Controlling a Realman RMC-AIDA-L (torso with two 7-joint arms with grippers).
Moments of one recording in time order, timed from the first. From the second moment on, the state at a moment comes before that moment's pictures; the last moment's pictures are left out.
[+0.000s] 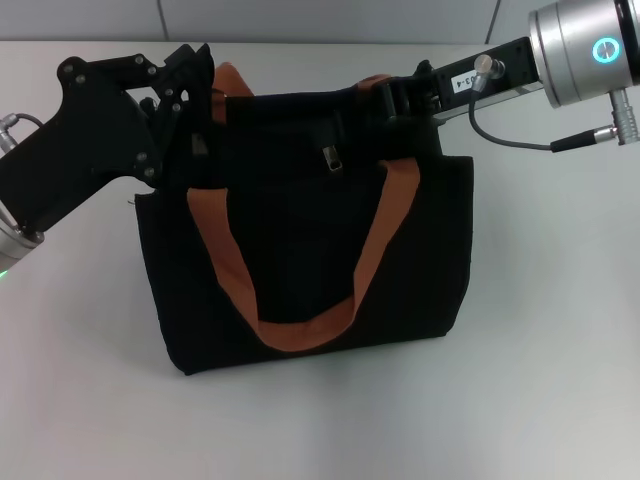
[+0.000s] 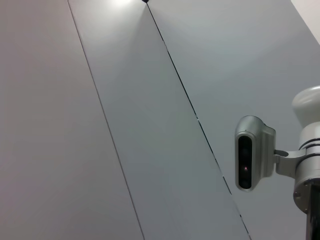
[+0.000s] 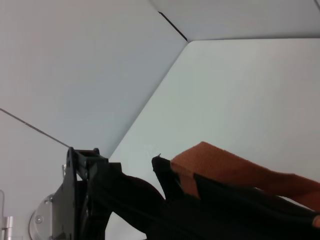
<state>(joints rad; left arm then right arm) -0.47 -2.07 0.52 0.30 1.53 1.81 -0.41 0.79 2.08 -1.10 -1.06 -2.02 -1.55 2.66</state>
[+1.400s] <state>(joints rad) -0.47 -2.07 0.52 0.30 1.53 1.83 -0.41 0.77 2.09 -1.15 -1.15 -2.07 -1.52 2.65</state>
